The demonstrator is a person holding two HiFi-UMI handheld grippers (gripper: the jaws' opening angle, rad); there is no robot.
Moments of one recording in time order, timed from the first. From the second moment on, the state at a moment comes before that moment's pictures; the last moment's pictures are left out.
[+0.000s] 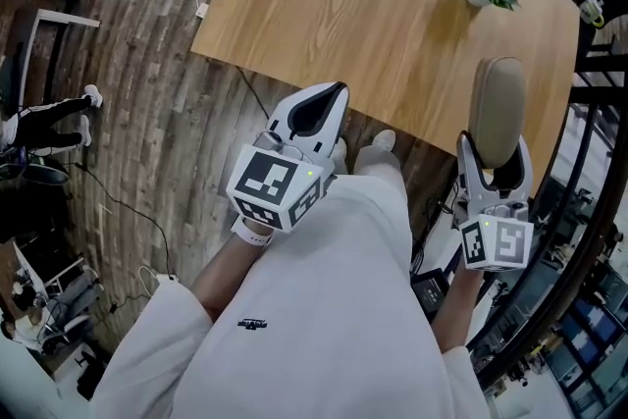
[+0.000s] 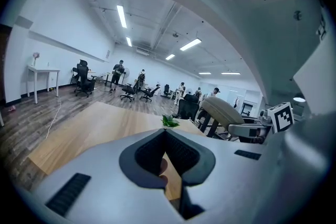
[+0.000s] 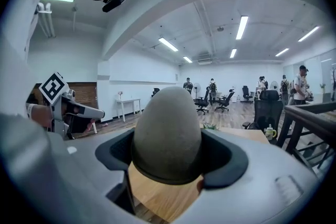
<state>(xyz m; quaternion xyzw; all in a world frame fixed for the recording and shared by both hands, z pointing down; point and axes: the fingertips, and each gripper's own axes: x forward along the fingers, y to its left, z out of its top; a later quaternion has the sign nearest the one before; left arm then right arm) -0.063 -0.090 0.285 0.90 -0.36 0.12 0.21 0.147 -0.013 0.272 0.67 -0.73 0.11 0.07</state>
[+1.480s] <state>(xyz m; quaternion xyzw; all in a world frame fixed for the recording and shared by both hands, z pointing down) -0.064 -0.058 0.268 0.92 -0.32 0.11 0.20 0.124 0.026 0.254 0.70 -0.71 0.10 0.04</state>
